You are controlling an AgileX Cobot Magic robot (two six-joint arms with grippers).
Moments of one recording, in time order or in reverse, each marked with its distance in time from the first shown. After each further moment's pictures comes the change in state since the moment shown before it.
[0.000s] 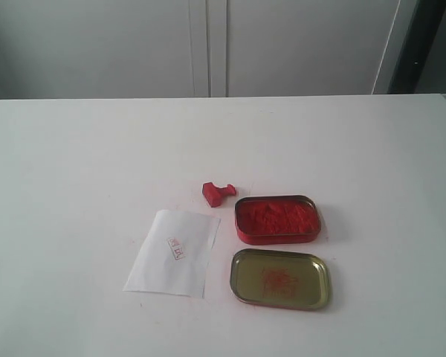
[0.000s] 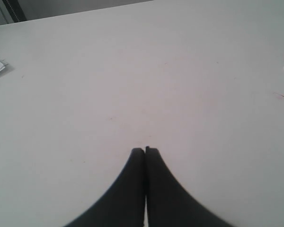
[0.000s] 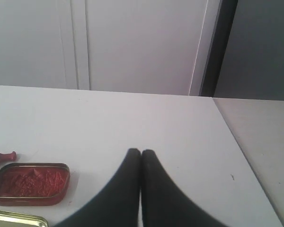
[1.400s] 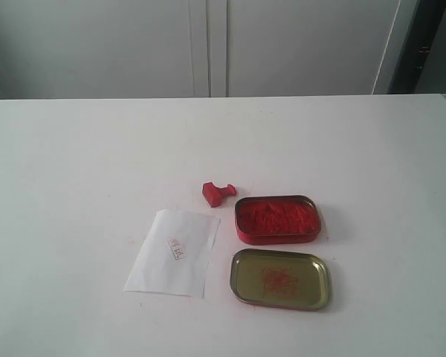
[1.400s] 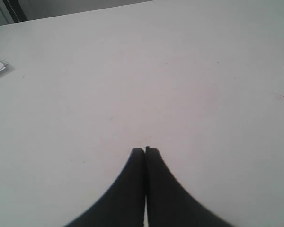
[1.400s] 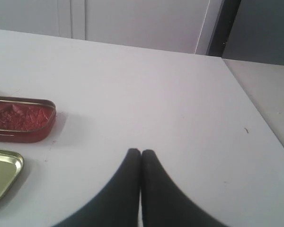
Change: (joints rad) left arm 0.000 0.000 0.000 0.000 0.000 0.000; right arm 0.000 -0.109 0.429 -0.060 -0.249 0.000
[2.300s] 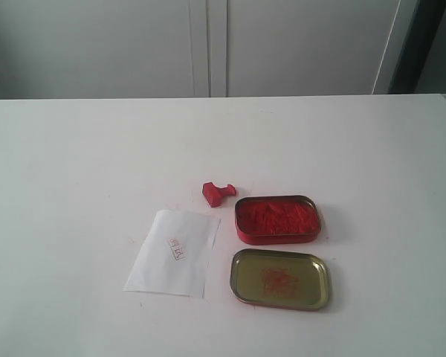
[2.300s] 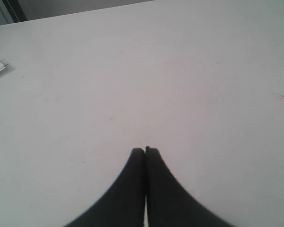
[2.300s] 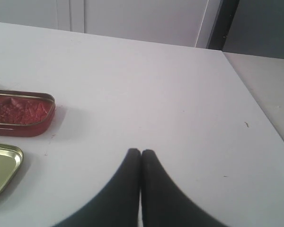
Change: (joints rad) left arm 0.000 0.000 0.000 0.000 0.000 0.000; right arm 0.000 0.000 0.000 0.000 0.017 0.000
